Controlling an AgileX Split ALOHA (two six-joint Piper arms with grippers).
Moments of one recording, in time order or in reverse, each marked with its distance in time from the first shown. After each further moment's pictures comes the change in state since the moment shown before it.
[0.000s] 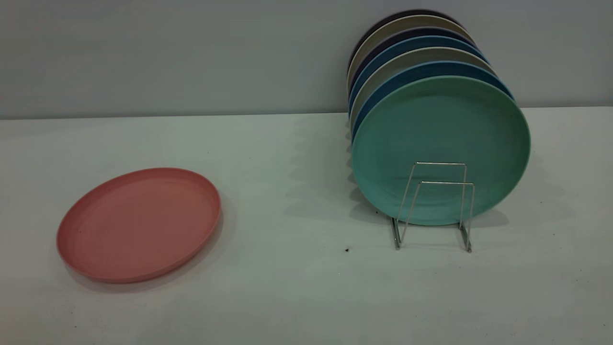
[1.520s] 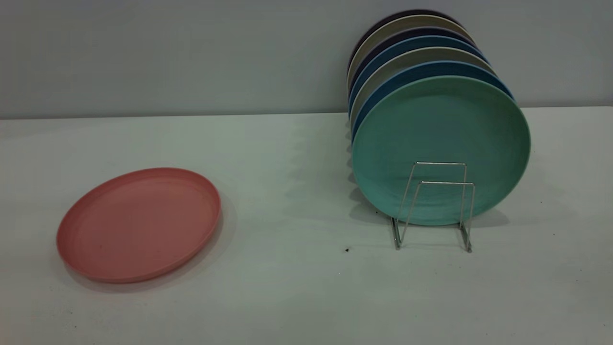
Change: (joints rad) left arm -0.005 0.644 -0.141 -0.185 -0.240 0.073; right arm 0.011 0.267 0.000 0.250 -0.375 -0.044
